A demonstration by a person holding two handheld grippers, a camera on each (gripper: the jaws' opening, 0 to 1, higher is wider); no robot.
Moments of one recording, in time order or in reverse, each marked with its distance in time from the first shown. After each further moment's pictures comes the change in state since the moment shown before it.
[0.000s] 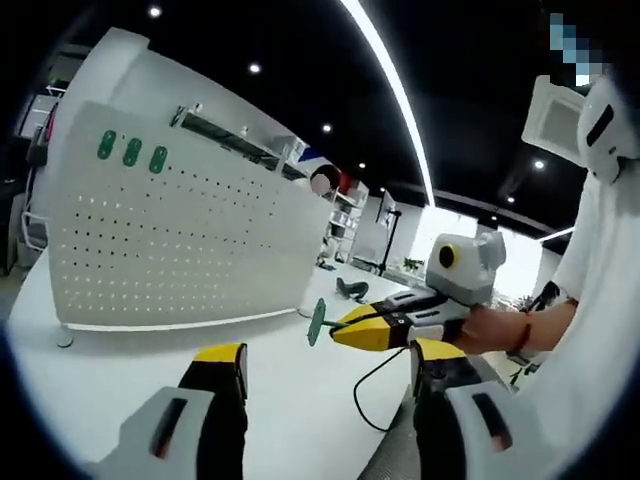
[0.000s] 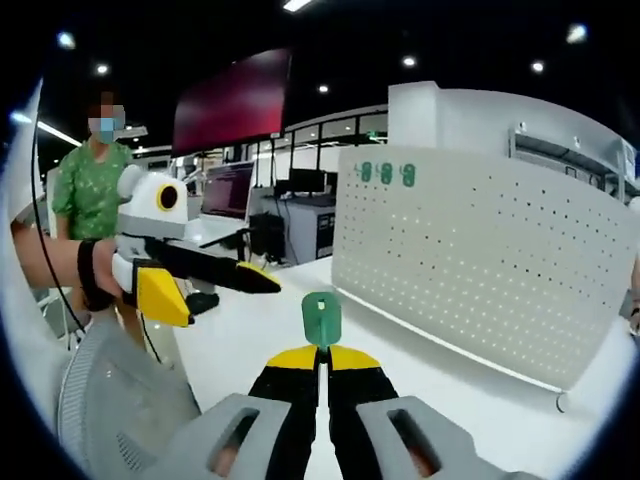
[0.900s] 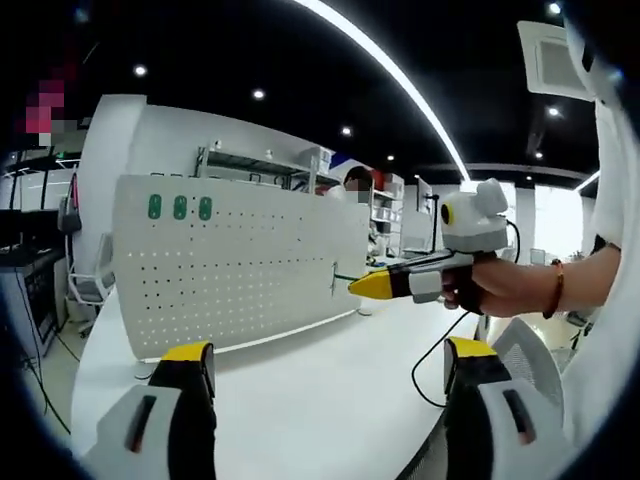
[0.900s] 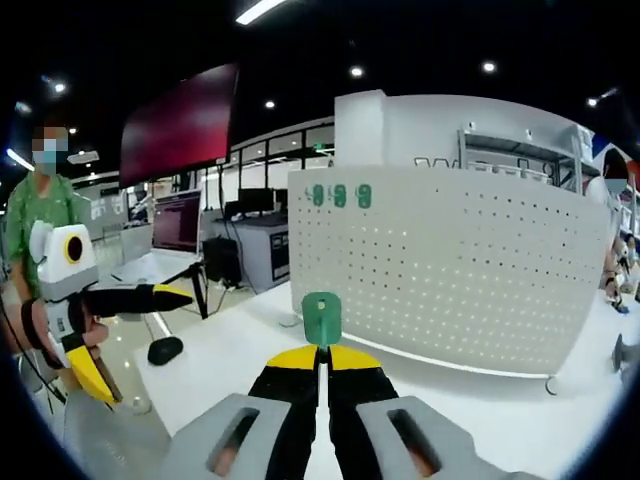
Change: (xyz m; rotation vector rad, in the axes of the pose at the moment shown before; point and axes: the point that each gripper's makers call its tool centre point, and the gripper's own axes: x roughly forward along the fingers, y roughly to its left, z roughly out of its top) left arm -0.054 0.026 0.013 0.203 -0.020 0.223; right arm 0.024 -0.021 0.040 0.109 -0.068 -0.213
